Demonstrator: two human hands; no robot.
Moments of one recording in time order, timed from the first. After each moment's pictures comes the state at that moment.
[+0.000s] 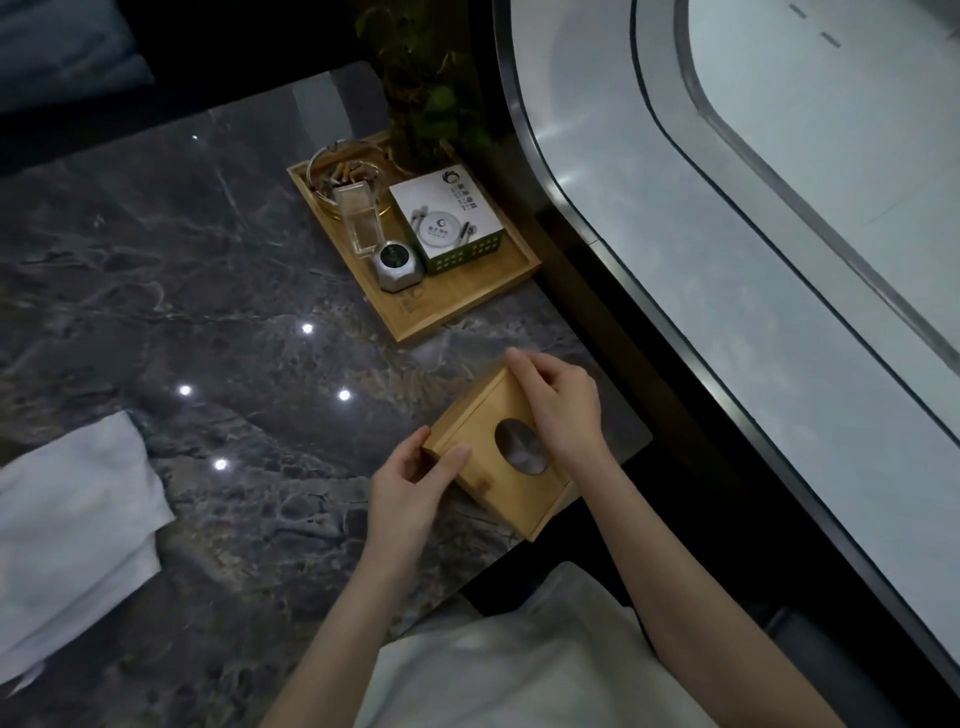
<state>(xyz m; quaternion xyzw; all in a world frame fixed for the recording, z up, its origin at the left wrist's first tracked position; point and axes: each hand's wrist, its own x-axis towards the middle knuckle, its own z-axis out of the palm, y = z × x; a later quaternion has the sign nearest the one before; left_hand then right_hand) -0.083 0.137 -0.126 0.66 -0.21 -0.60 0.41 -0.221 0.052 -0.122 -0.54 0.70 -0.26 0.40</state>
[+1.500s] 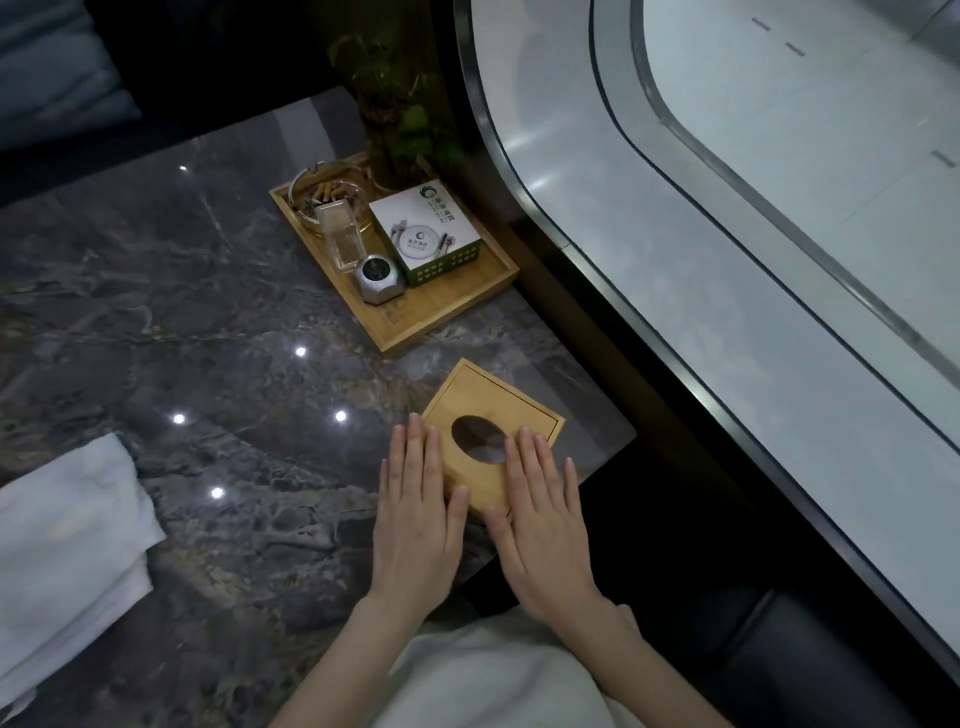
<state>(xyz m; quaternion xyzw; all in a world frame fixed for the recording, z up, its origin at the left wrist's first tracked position) -0.093 0.167 -0.171 0.68 -0.70 -0.18 0.17 -0.232 0.169 -0.162 -0.76 0.63 -0.08 0.15</state>
